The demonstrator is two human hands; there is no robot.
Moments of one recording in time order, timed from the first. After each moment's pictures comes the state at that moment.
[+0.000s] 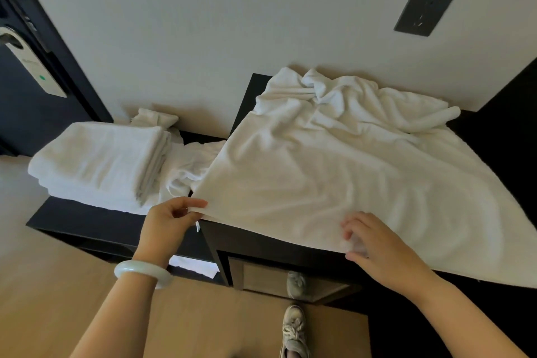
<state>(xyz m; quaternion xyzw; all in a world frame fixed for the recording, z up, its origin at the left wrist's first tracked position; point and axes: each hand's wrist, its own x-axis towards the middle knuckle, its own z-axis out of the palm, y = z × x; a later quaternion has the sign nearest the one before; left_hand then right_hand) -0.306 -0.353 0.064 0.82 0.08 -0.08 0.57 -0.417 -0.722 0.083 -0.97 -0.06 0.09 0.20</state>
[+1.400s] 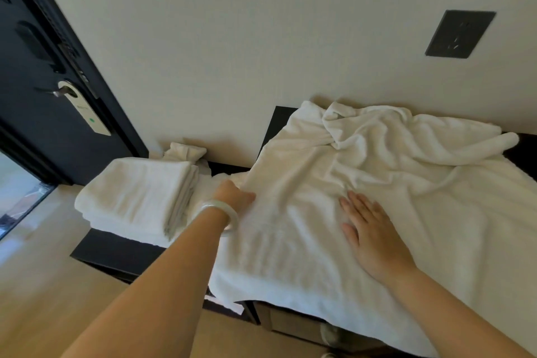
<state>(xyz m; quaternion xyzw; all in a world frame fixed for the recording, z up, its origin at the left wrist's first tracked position) -0.172 -0.430 0.093 0.91 0.12 -0.19 0.35 -0.296 -0.710 0.036 -1.00 -0.01 -0.02 0.09</state>
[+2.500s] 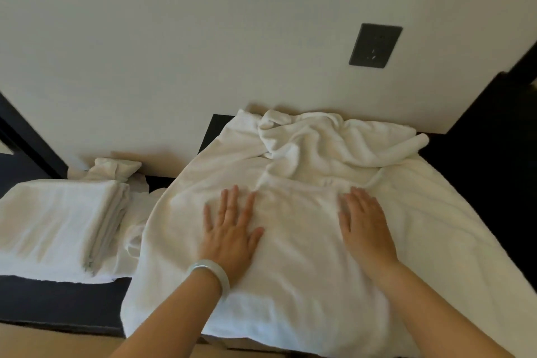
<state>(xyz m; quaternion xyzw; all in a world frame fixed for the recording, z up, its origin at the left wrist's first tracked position) -0.226 -0.531 0.035 0.97 -0.22 -0.02 0.07 -0.303 -0.792 0.061 -0.98 0.15 -0.11 0.12</state>
